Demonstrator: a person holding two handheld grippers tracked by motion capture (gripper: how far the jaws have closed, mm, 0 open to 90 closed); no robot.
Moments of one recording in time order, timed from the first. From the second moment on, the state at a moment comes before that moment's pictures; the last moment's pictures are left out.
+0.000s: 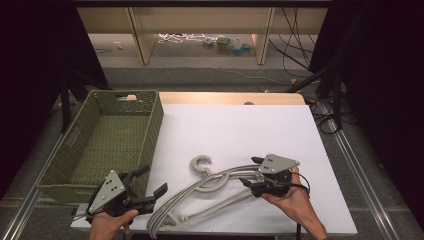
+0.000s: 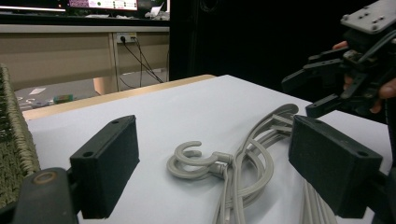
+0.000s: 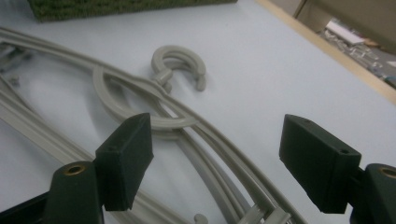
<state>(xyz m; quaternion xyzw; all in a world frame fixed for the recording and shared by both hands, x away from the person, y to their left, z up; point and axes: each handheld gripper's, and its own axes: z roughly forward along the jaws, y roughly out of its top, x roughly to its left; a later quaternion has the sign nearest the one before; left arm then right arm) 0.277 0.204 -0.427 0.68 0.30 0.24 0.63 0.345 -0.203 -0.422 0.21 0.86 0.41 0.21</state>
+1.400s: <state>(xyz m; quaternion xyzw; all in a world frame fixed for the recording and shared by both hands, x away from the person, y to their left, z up) 0.276 0.204 -0.427 0.69 0.30 0.24 0.62 0.417 -0.157 -0.451 0.00 0.96 0.22 0.16</state>
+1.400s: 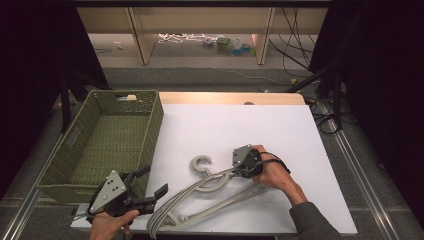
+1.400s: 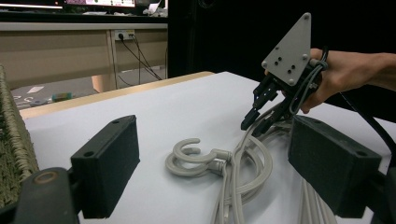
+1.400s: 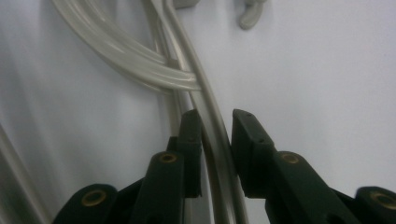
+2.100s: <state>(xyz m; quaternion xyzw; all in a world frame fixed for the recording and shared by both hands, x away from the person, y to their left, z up) 0.296 0.170 -0.432 0.75 0.30 0.15 0.57 0.390 -0.168 -0.401 -0.11 0.95 0.21 0.21</state>
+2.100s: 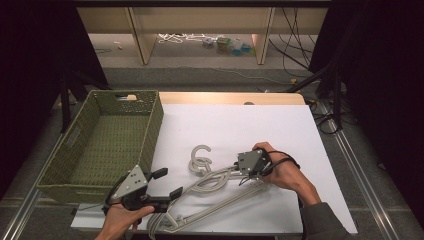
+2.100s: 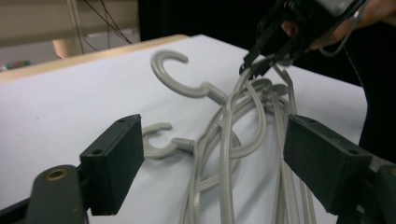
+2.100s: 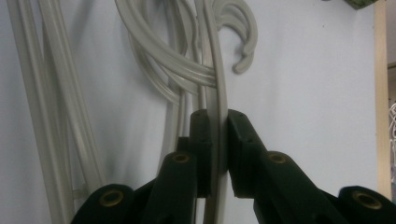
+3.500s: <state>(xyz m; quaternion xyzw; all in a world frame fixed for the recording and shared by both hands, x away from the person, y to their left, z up) 0.337 0.110 -0.420 0.79 0.30 -0.06 0.53 0.369 -0.173 -0.363 -0.16 0.92 0.25 0.25</state>
